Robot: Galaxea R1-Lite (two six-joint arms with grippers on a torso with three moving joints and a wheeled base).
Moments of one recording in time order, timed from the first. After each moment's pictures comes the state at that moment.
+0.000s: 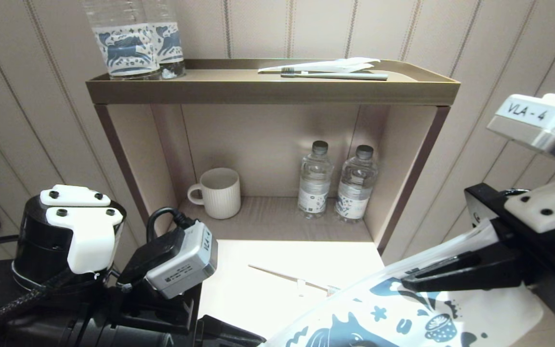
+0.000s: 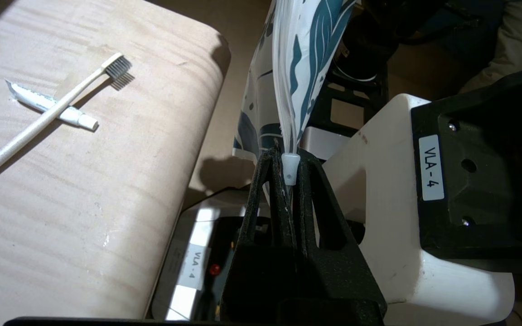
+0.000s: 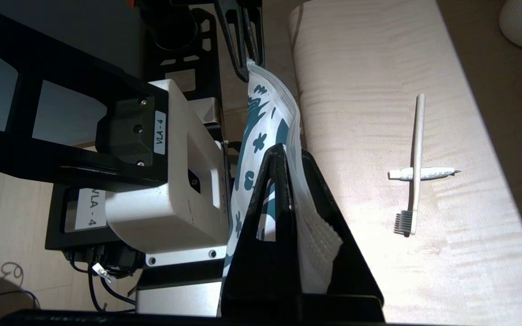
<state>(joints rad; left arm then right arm) -0.82 1.41 -0.66 -0.24 -0.66 0.09 0.53 1.34 -1.29 0.59 0.81 -0.45</state>
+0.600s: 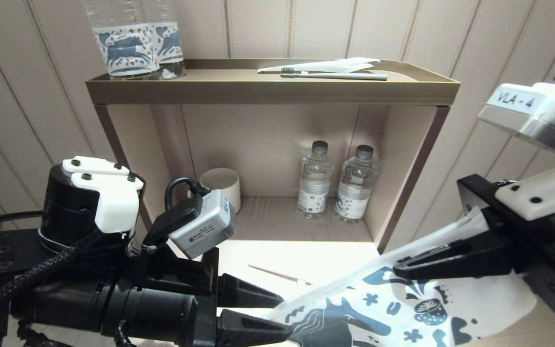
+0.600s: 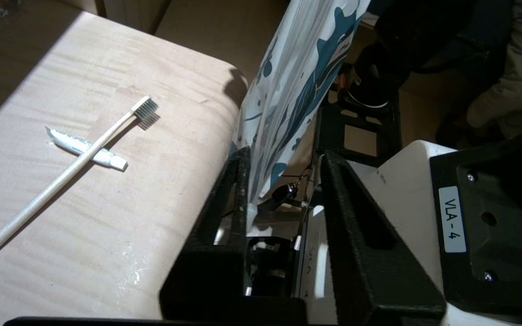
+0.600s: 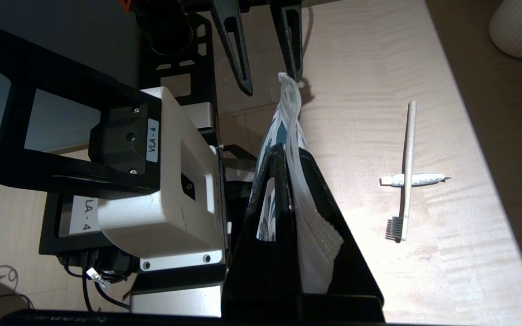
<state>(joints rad) -0.81 1.47 -0.77 -0.25 -0.66 0.09 0.52 1.36 -1.32 0.59 0.81 -0.45</state>
